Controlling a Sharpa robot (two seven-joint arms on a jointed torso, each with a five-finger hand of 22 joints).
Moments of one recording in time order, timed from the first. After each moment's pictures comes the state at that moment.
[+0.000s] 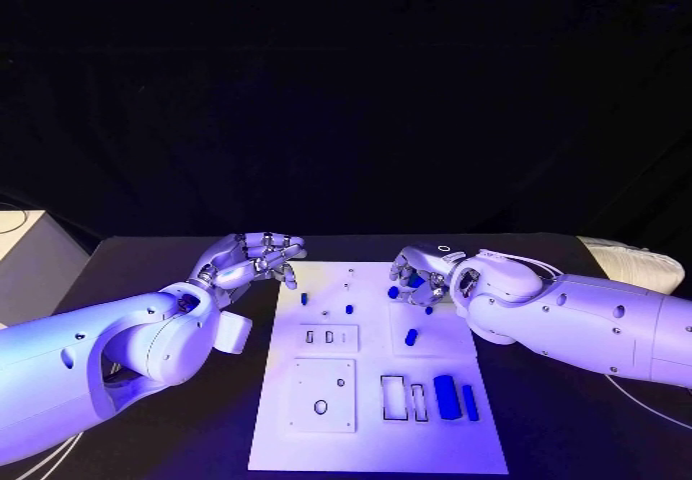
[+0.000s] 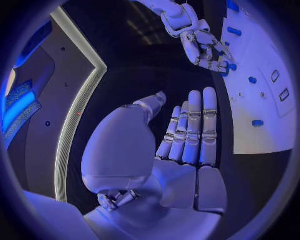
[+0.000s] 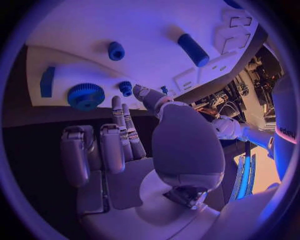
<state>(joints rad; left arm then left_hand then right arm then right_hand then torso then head) 1.19 -0.98 -0.05 1.71 -0.09 -0.35 0.38 1.35 -0.19 0.49 0.12 0.05 0.82 0.21 0.33 0.17 1.08 0.14 0.10 0.07 1.08 0.07 0.72 0.57 0.17 0.97 0.16 0.82 0.47 1.30 -0.70 -0.20 1.38 -1.54 -0.33 -0.16 1.21 -0.26 0.56 -0.04 0.18 0.98 0.17 0.15 0.27 1.18 0.10 0.08 0.14 1.47 0.01 1.45 1.30 0.01 1.46 0.11 1.52 1.31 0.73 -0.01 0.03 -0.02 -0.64</state>
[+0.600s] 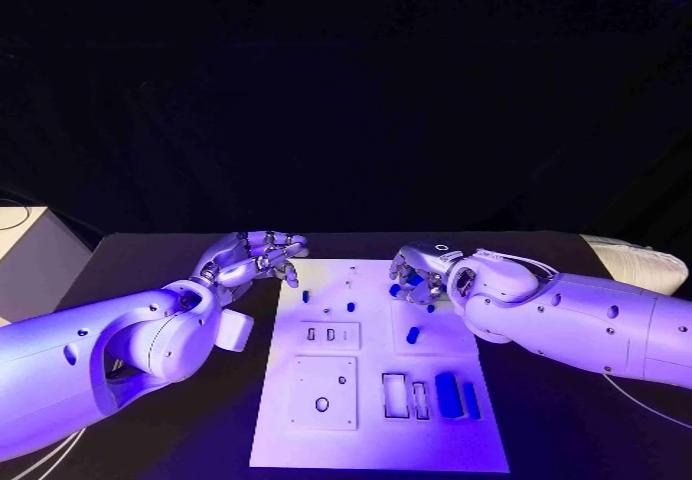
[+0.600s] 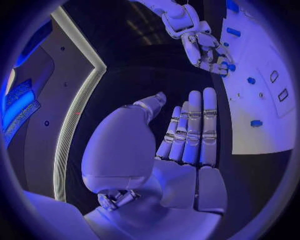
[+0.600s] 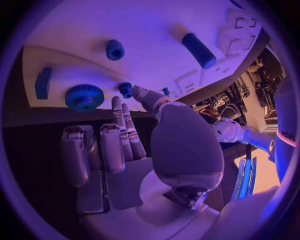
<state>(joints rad) 1.19 -0.99 -0.05 1.71 -0.09 -0.34 0.38 1.35 -0.19 0.49 0.12 0.05 0.82 0.21 0.33 0.17 1.08 0.14 0.10 0.07 1.08 0.07 0.72 0.57 0.17 0.97 0.16 0.83 0.48 1.30 -0.68 -0.20 1.36 -1.56 -0.33 -0.18 1.22 -0.25 0.56 -0.04 0.18 1.00 0.16 0.15 0.28 1.17 0.10 0.08 0.14 1.47 0.01 1.44 1.29 0.01 1.46 0.11 1.52 1.31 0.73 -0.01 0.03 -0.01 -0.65</state>
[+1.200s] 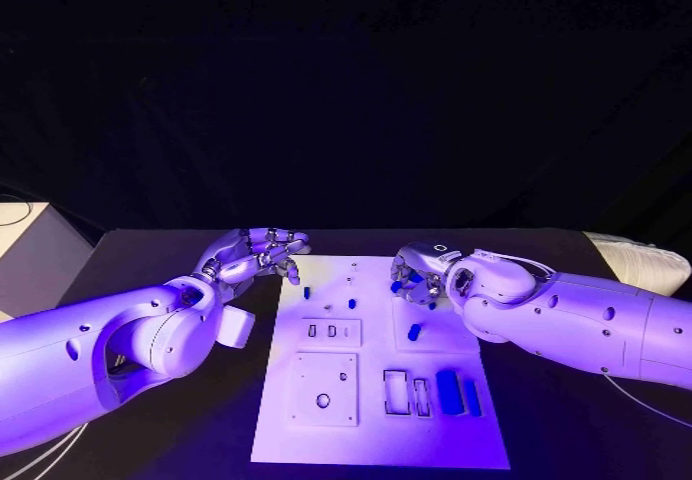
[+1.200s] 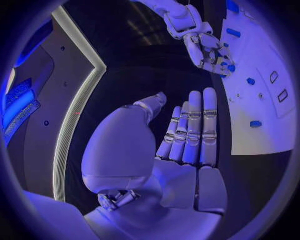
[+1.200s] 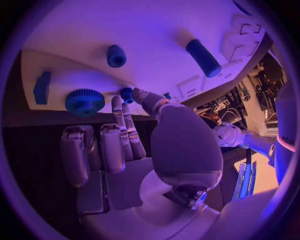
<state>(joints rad) 1.19 -0.99 -0.05 1.71 -0.09 -0.34 0.37 1.35 -0.19 0.50 0.12 0.05 0.82 0.21 0.33 0.17 1.08 0.14 0.10 0.07 1.07 0.08 0.72 0.57 0.17 0.97 0.16 0.84 0.48 1.29 -0.66 -0.20 1.35 -1.59 -0.32 -0.19 1.22 -0.24 0.57 -0.03 0.18 1.02 0.16 0.17 0.29 1.17 0.10 0.08 0.15 1.47 0.01 1.44 1.29 0.01 1.46 0.11 1.52 1.31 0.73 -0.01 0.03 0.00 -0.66</state>
